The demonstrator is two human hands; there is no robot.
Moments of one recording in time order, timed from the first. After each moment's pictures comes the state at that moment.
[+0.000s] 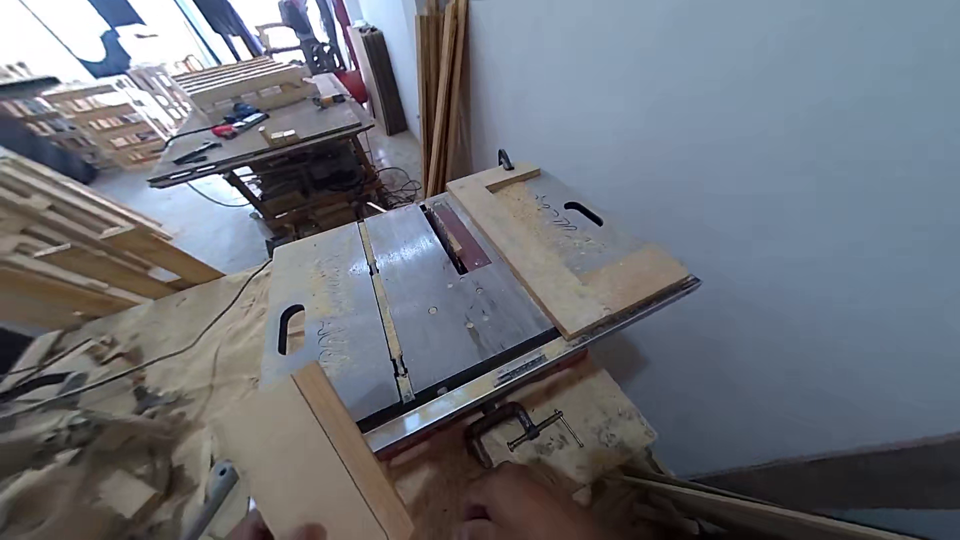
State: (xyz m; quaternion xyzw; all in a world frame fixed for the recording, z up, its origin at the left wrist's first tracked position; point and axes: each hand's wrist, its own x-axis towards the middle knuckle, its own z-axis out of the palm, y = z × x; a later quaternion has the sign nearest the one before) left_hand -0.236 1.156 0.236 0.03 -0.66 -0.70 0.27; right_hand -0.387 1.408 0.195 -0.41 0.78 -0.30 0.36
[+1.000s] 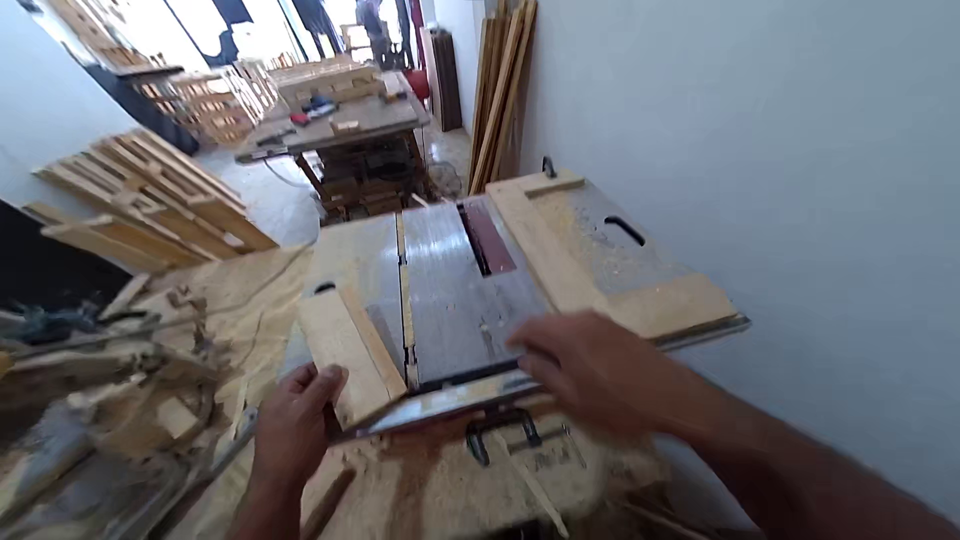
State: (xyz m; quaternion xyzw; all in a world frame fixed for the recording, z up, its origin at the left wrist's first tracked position) left_hand -0.339 1.138 0.255 0.31 -0.70 -0.58 0.28; right_hand -0.524 1.441 0.346 -0.53 0.82 -0.20 0.08
